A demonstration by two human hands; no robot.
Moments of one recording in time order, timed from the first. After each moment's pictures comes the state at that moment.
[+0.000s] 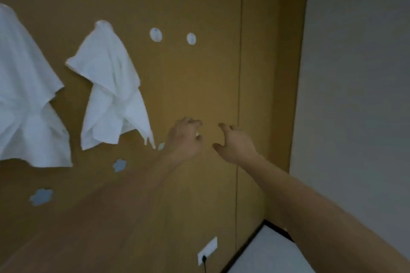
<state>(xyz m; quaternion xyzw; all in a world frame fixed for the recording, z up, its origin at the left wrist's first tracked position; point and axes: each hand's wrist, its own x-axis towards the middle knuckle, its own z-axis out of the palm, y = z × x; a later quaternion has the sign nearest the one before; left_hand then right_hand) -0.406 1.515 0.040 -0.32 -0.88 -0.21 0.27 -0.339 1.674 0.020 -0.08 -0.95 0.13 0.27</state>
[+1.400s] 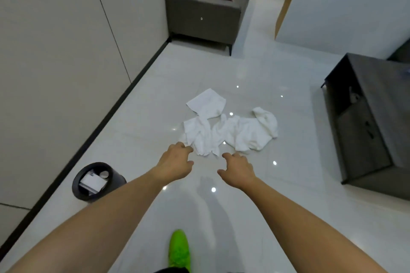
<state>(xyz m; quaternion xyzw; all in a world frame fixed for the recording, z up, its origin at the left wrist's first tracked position) 0.692 2.275 -0.369 -0.93 -0.25 0.13 -0.24 0.800 2.097 -0.370 -0.92 -0.29 0.27 0.06</state>
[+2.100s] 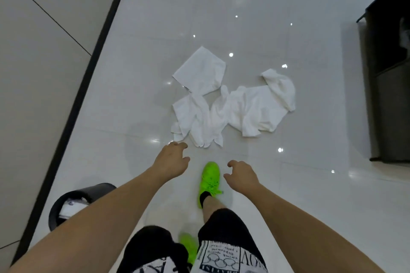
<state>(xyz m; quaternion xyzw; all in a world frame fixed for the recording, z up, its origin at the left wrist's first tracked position) 0.964 2.445 -0.536 -0.88 -0.27 0.28 -0.28 1.047 2.227 -0.572 -0.88 -0.14 0.45 0.08</state>
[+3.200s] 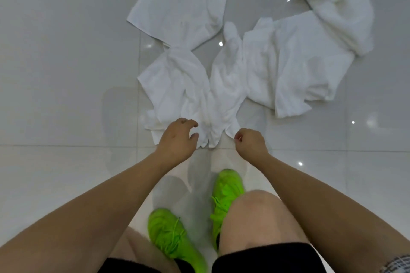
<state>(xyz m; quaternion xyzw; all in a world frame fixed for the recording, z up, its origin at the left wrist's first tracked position) 1.094 2.508 -0.989 -0.90 -0.20 0.24 -0.32 1.168 2.293 -1.051 -0.91 -0.06 0.38 0.17</state>
